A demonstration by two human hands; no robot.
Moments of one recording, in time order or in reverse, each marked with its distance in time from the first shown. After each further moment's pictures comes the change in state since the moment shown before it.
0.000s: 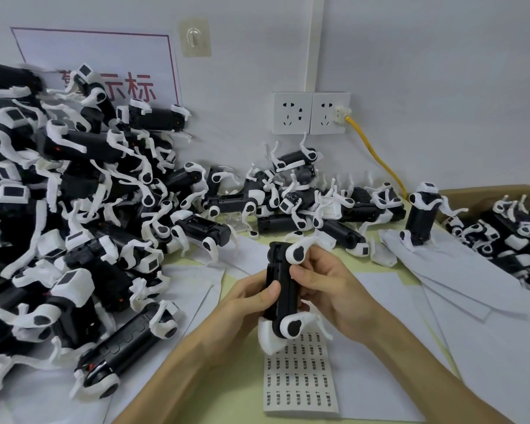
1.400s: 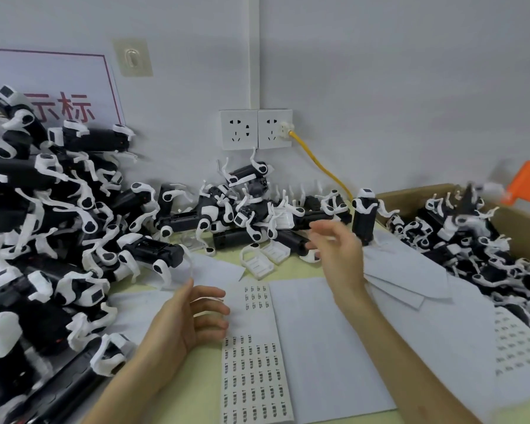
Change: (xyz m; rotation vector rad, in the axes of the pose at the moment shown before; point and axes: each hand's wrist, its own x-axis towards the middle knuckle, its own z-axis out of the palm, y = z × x) left_hand 0.019 -0.009 -0.029 -0.068 0.408 -0.174; right_hand 0.009 -0.021 -0.069 -0.446 0.893 -0.276
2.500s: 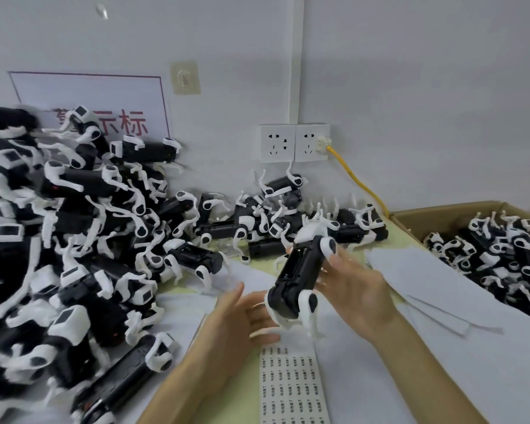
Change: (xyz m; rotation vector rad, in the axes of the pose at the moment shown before) left_hand -0.021 0.007 0.020 -0.106 -0.161 -0.015; right_hand -0.024 -0.019 0.008 0.684 -0.826 0.200
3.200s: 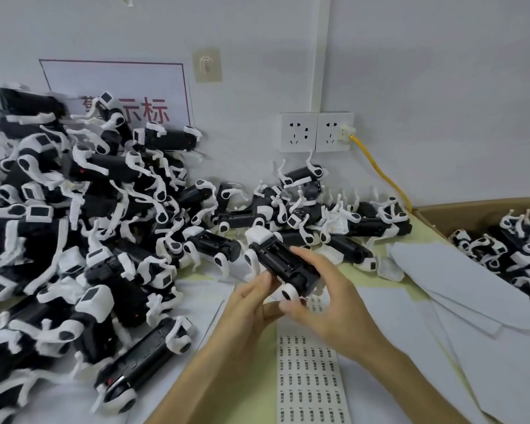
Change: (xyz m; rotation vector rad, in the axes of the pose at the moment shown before) left_hand -0.002 -0.003 0.000 0.198 -0.024 0.232; right_hand -0.012 0.046 0.036 -1.007 0.078 -0.227
